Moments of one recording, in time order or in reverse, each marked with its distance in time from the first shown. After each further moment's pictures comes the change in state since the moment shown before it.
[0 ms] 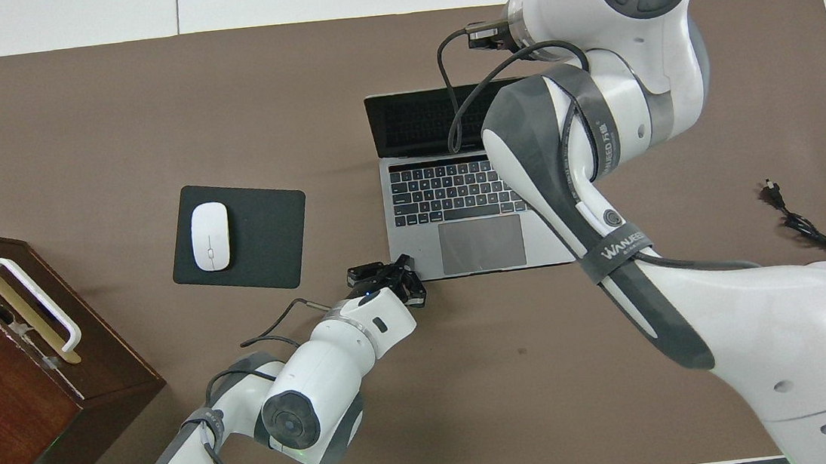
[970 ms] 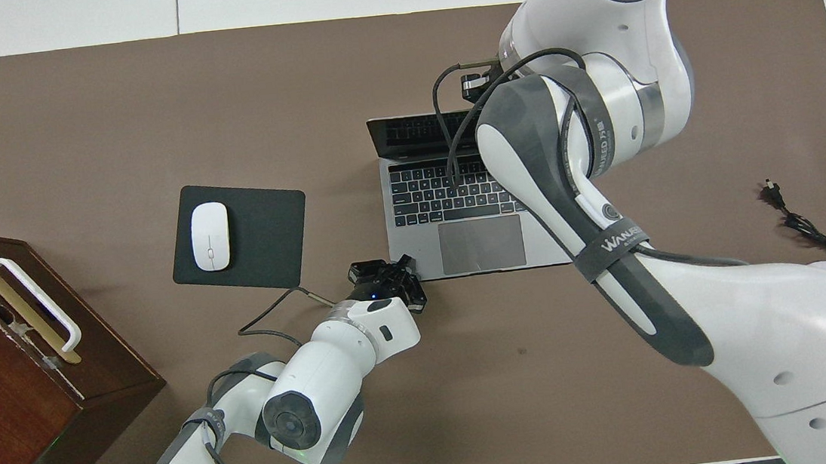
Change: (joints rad) left arm 0.000 0.002 -0.001 -0.001 0.000 0.001 0.199; right arm -0.013 0.000 -0.003 -0.022 0.133 -0.227 0.000
